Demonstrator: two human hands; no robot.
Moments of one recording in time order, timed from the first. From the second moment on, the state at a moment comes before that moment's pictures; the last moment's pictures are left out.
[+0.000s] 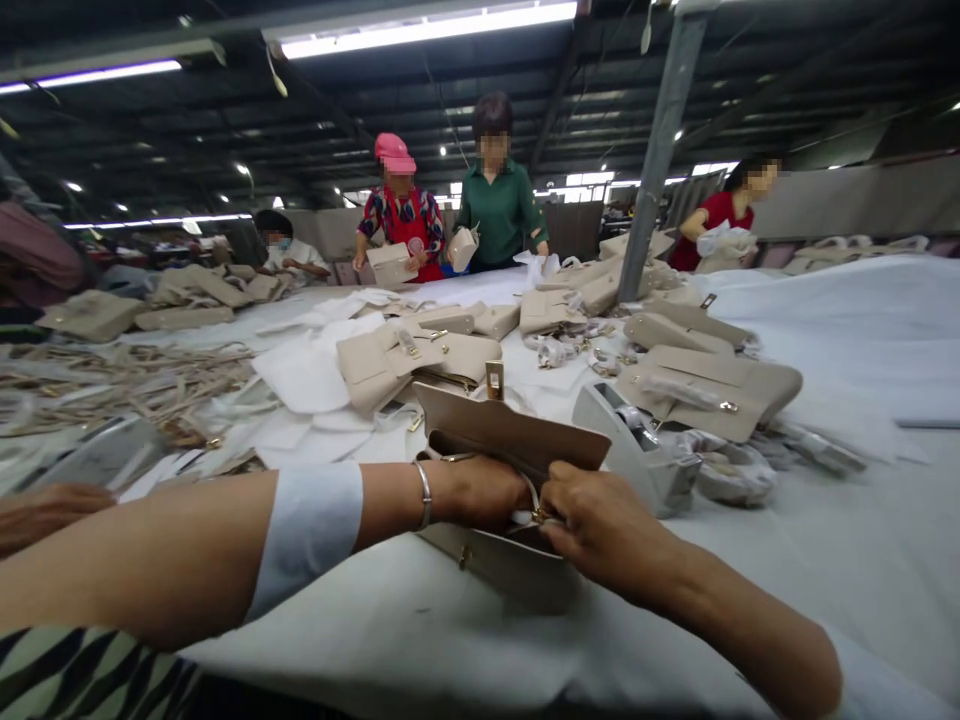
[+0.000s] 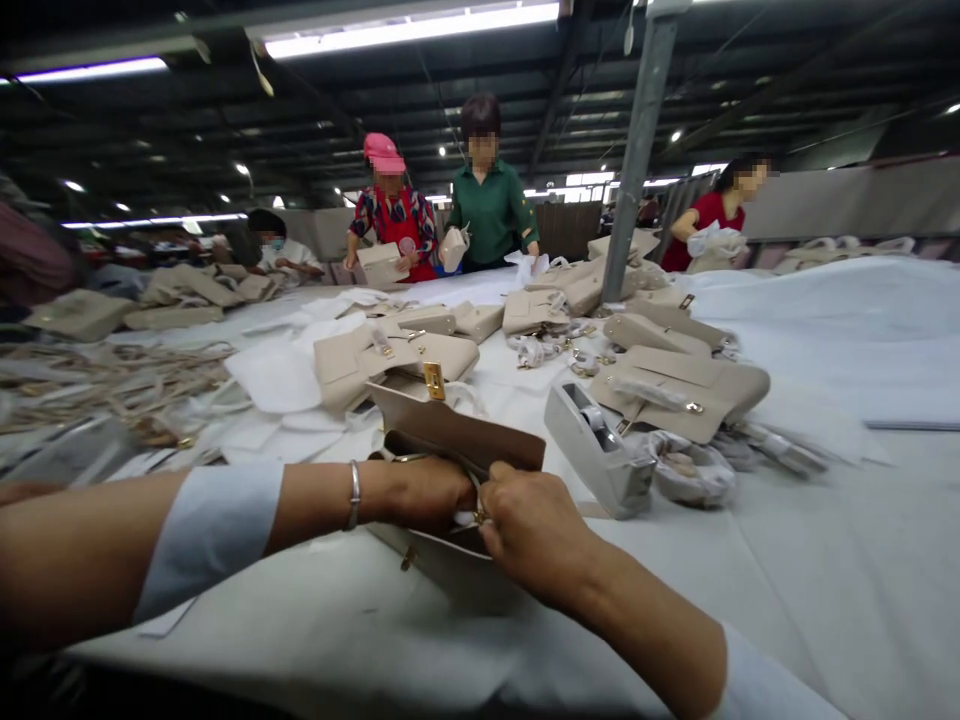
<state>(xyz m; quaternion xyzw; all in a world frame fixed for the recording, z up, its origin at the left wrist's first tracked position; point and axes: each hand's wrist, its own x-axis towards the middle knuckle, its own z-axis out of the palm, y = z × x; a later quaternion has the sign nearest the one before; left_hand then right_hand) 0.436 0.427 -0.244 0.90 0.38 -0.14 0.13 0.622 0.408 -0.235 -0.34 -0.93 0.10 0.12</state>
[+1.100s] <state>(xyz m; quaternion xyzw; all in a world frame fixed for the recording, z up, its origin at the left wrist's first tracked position) 0.435 0.412 -0.214 0.92 0.35 -0.14 0.04 0.637 0.416 -0.235 -0.29 -0.95 0.11 0.08</state>
